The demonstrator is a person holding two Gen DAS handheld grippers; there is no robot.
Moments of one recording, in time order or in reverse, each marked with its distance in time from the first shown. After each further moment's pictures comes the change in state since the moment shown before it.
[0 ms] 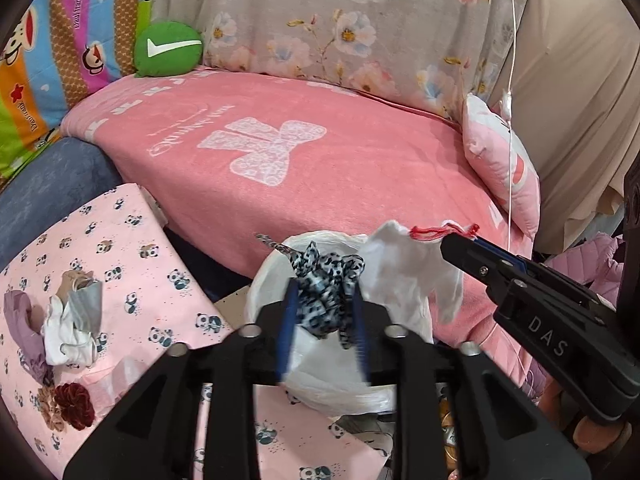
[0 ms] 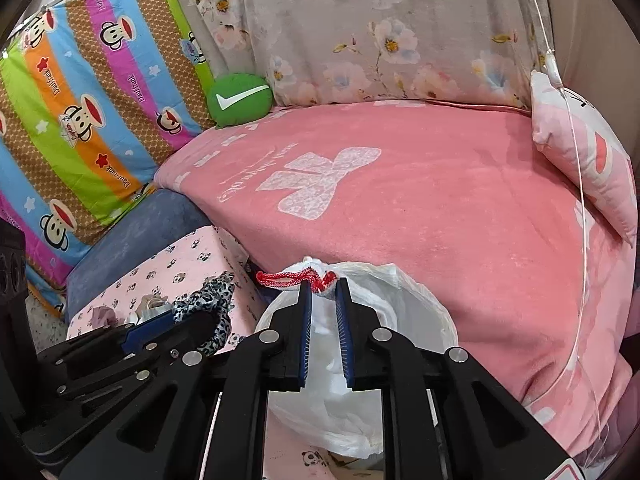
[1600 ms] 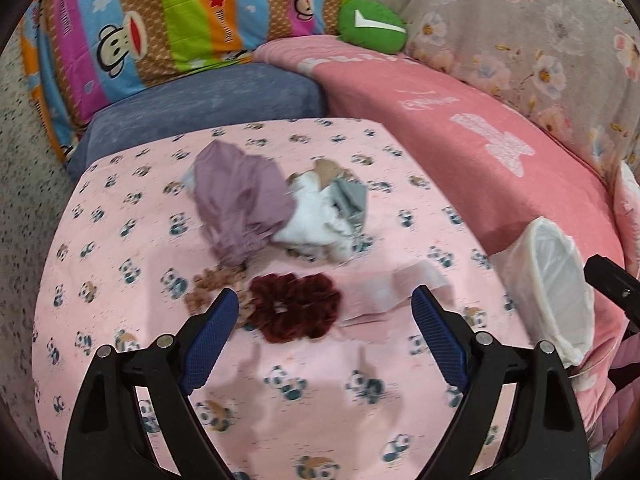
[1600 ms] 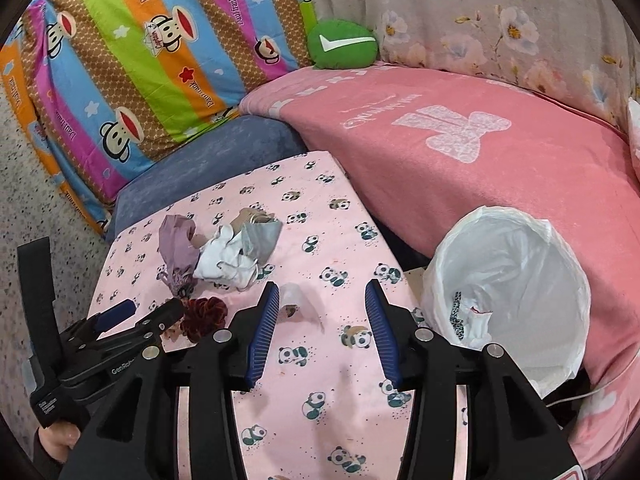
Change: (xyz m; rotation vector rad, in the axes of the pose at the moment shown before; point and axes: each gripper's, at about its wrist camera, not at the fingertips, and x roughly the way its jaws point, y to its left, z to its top) left arm -0.085 0.210 -0.129 -0.365 -0.017 0.440; right arm 0.025 0.178 -0.094 -0.227 0.146 0.184
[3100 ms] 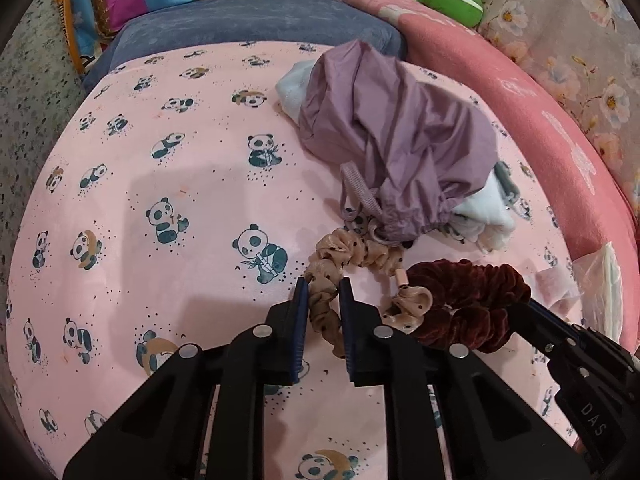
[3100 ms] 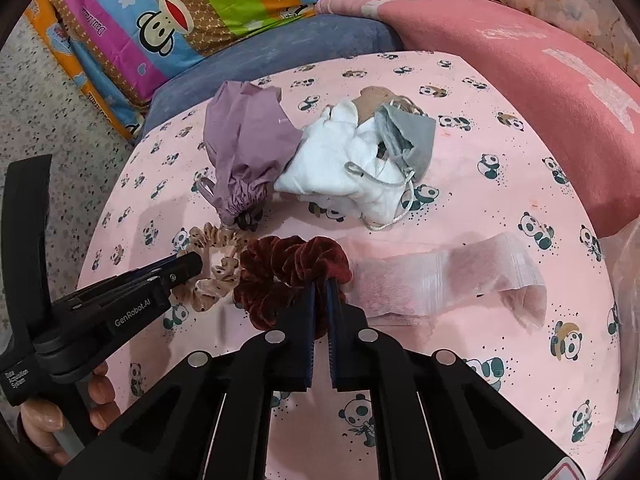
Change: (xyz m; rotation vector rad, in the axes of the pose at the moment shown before) left arm 0.067 0.105 -0.012 -0.183 0.172 0.010; right arm 0.160 0.130 -0.039 -0.156 0.267 0.151
